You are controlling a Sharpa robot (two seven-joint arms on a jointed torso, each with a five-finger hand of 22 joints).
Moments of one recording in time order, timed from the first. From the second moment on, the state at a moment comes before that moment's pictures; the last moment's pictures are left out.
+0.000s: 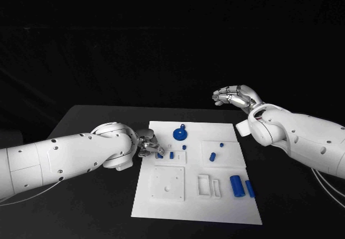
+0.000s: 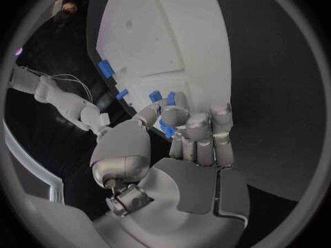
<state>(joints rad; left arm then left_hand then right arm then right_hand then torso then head) 1.44 -0.72 -0.21 1.46 -1.05 -0.03 -0.42 0.80 0.00 0.62 -0.23 0.49 1.10 0.04 0.46 0.83 1.42 -0.13 1.13 0.50 1.29 -0.19 1.45 0.53 0.08 1.06 -0.18 1.11 1.31 1.32 -0.67 0.05 1.11 -0.57 -0.34 0.27 0.92 -0.08 0.42 -0.27 0.52 0.74 0.19 0.28 0.41 0.83 0.19 0.40 0.12 0.85 0.17 0.36 0.41 0.19 0.56 0.23 0.32 0.98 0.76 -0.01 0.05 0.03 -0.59</state>
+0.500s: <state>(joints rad) 1.44 -0.71 -0.21 1.46 -1.04 -0.02 -0.42 0.80 0.00 0.63 -0.23 0.41 1.10 0.04 0.46 0.84 1.42 -0.13 1.14 0.50 1.29 -0.18 1.46 0.53 0.08 1.06 -0.18 1.11 1.31 1.32 -0.67 0.05 1.11 -0.57 -0.34 0.27 0.92 -0.08 0.42 -0.27 0.52 0.74 0.19 0.28 0.41 0.83 0.19 0.40 0.11 0.85 0.17 0.36 0.41 0.19 0.56 0.23 0.32 0.98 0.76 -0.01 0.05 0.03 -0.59</state>
